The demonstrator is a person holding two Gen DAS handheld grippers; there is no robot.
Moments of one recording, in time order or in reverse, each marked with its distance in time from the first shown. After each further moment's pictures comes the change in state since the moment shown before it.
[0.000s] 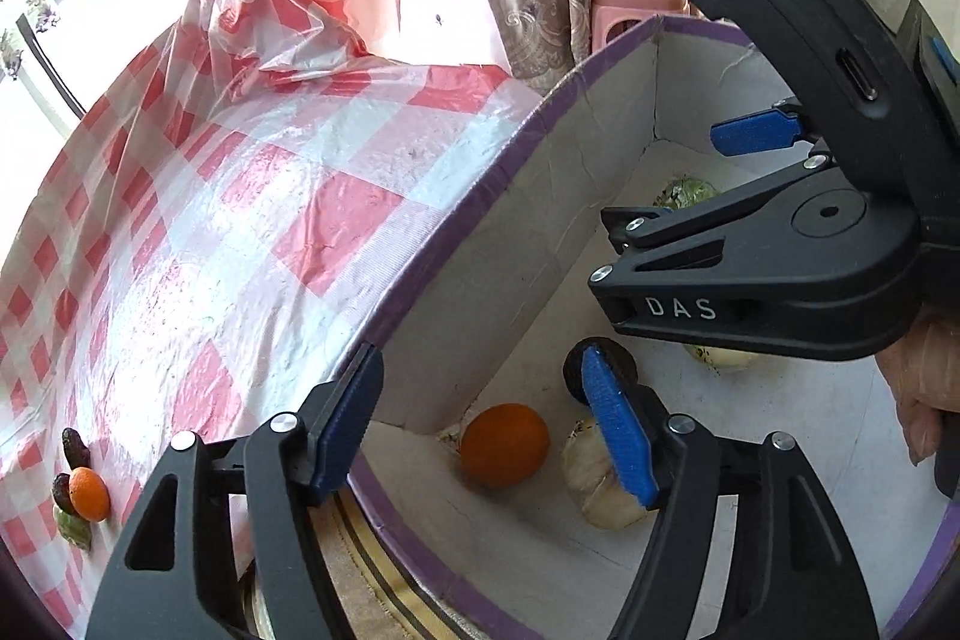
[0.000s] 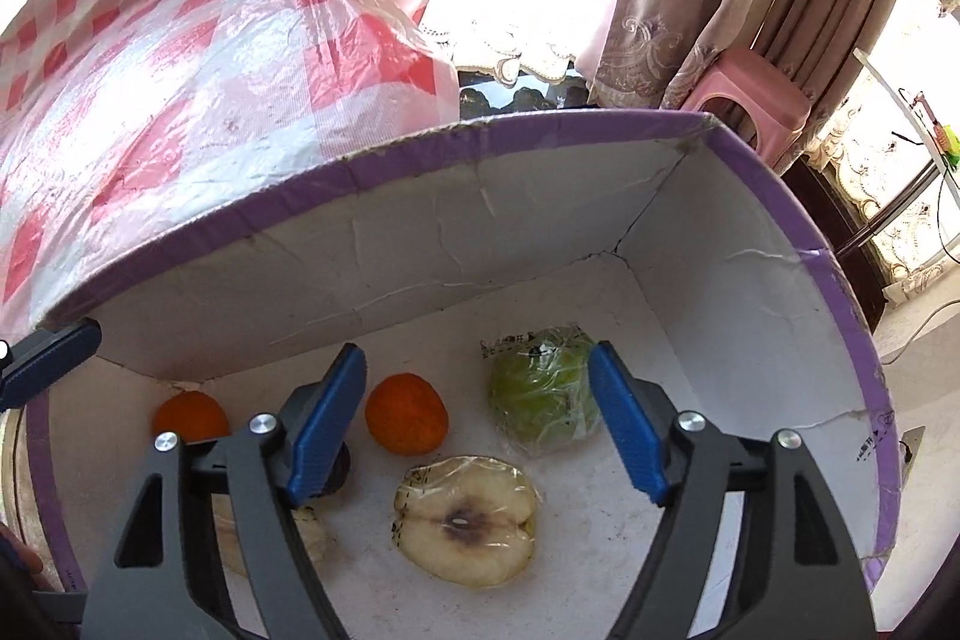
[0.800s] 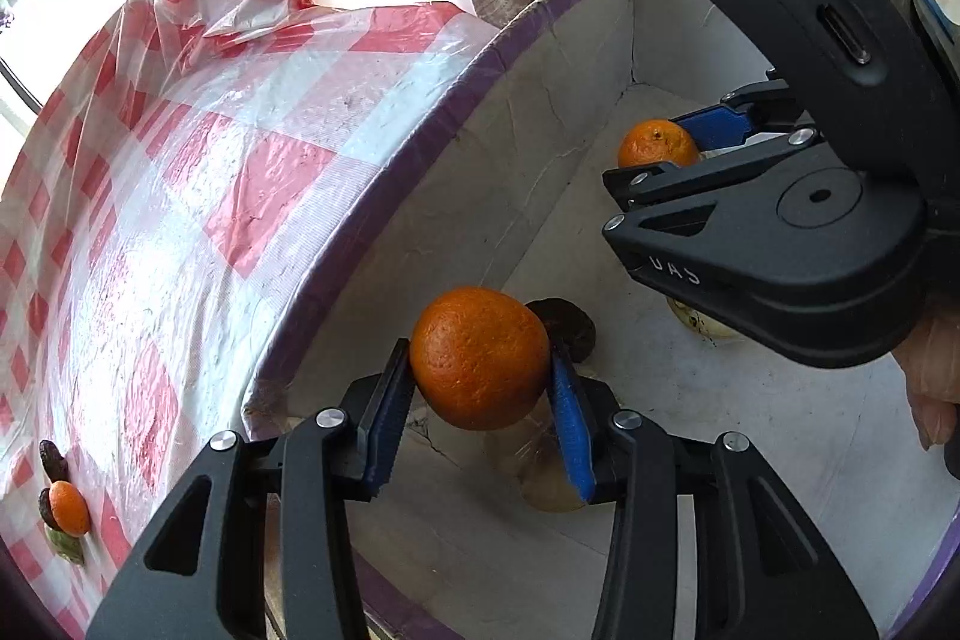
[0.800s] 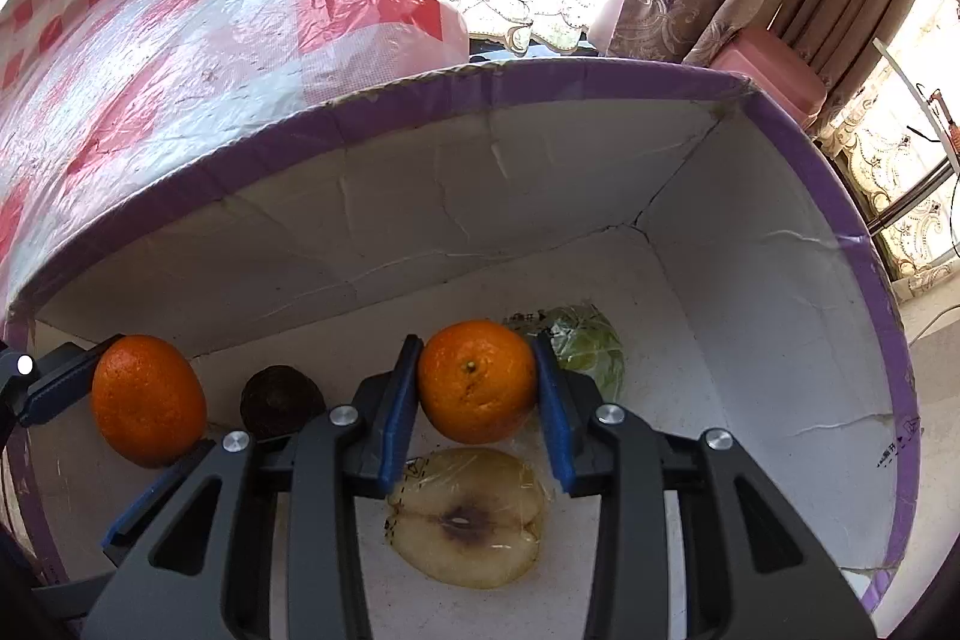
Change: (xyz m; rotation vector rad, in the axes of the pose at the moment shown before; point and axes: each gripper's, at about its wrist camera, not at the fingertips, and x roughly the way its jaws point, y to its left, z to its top) left arm 0.030 -0.014 -0.003 0.056 0.124 -0.048; right arm 0.032 0.001 -0.004 -0.037 0.107 0.011
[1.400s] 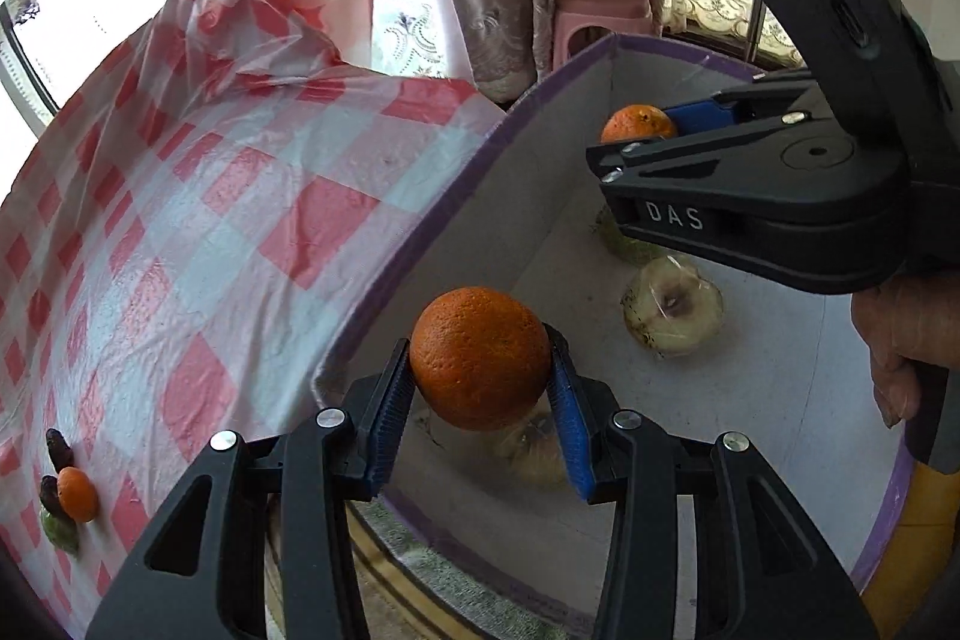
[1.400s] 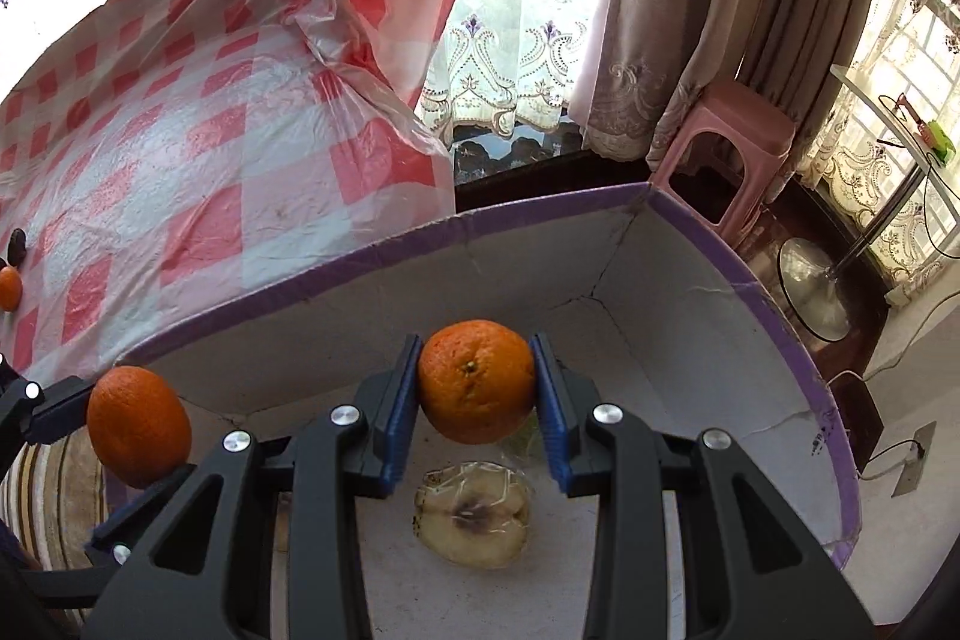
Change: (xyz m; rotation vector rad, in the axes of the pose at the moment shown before) left arm -0.043 0.009 -0.005 -0.030 -0.096 -0.073; right arm -0.067 -0.012 0.000 0.057 -0.171 0.010
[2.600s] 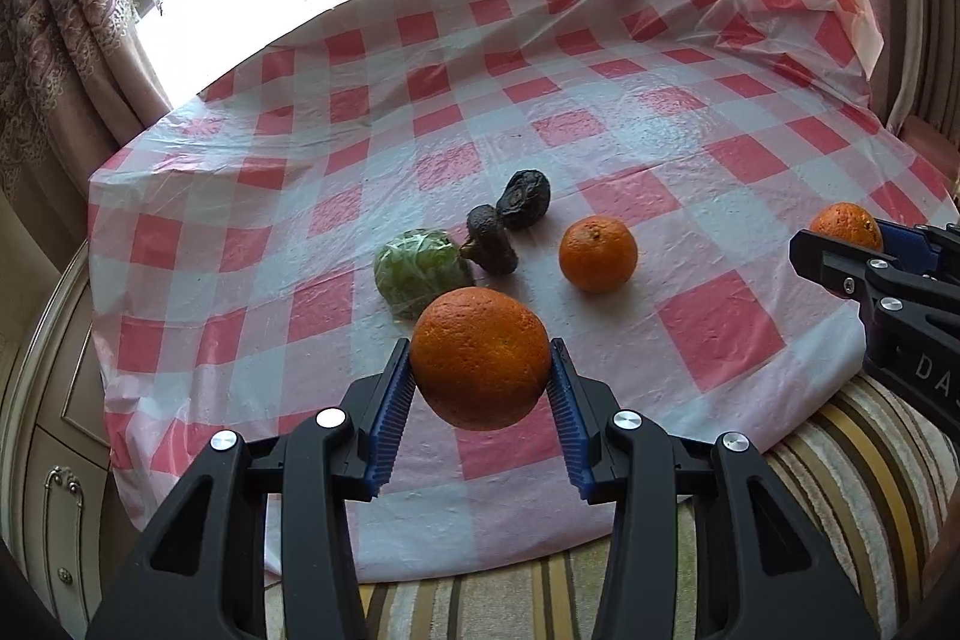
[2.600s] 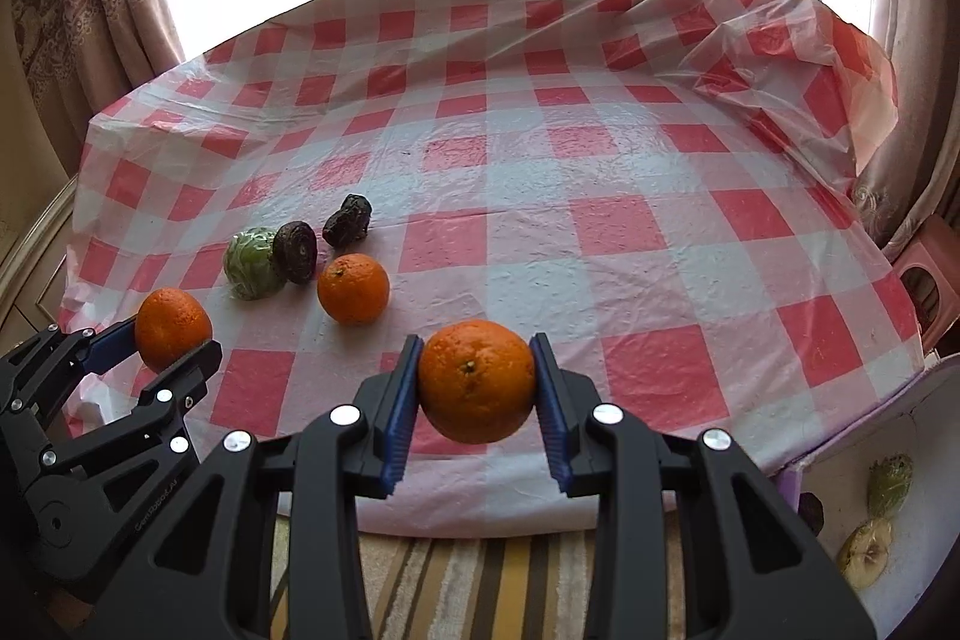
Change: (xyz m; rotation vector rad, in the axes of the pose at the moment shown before) left arm -0.119 0.225 -0.170 -0.583 -0.027 0.551; right arm -0.074 0.277 -0.005 -0.245 -0.166 0.412
